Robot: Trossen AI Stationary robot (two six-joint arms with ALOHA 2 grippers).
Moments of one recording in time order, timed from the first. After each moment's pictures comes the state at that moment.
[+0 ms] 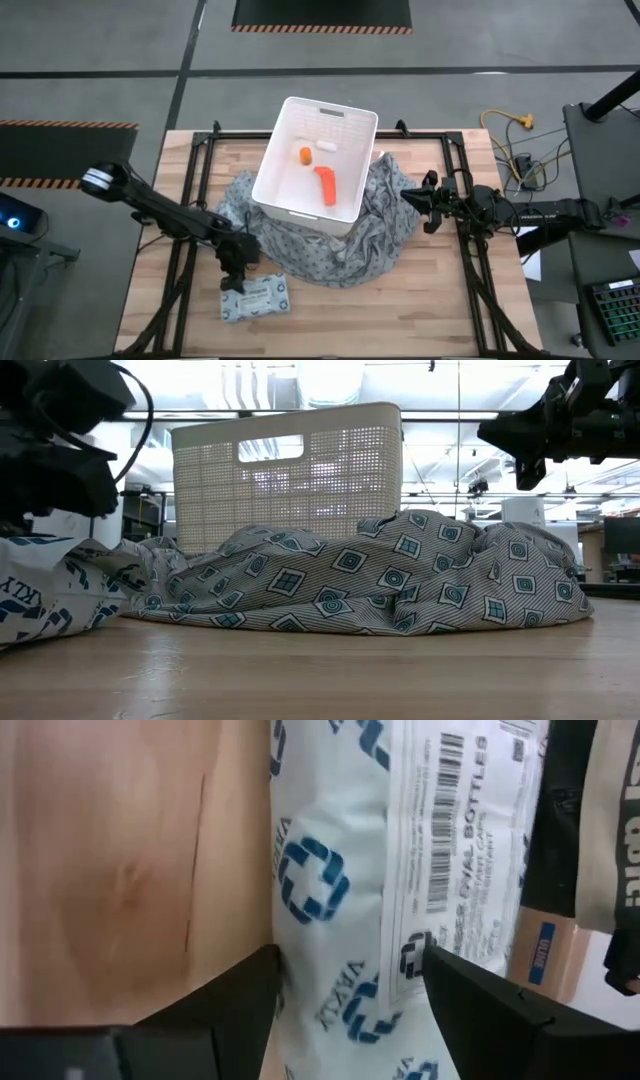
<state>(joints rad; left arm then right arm) -0.34 1.21 0.41 -0.21 0.52 -0.72 -0.07 0.34 0.02 0.47 0.14 0.34</state>
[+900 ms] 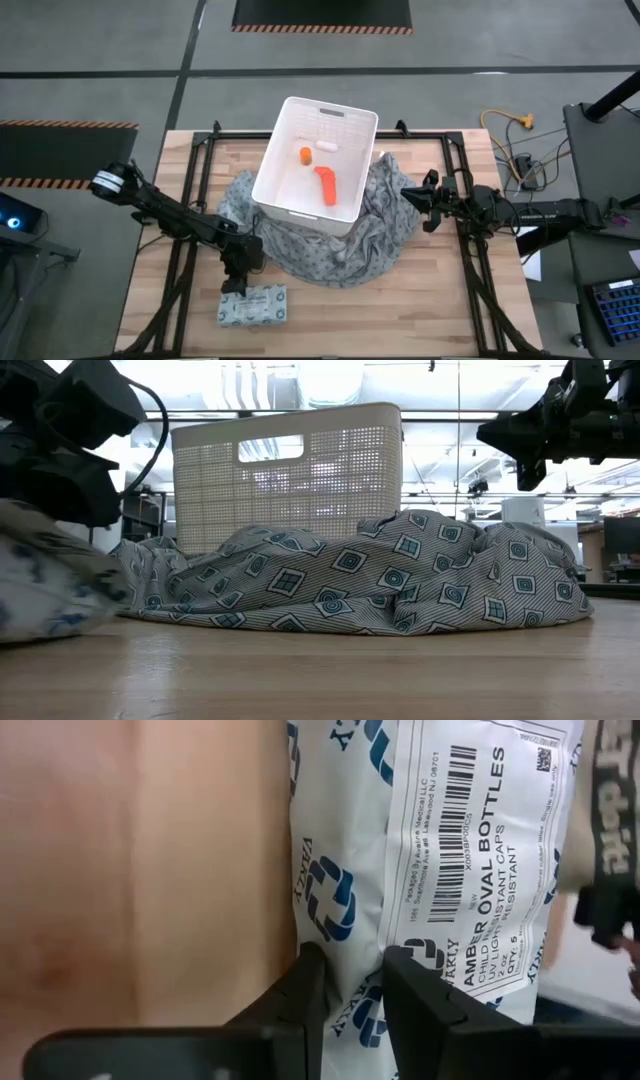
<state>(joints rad) -0.34 1.36 0.41 -0.08 0.60 -0.63 -0.07 0.34 0.02 0.47 0.16 0.34</state>
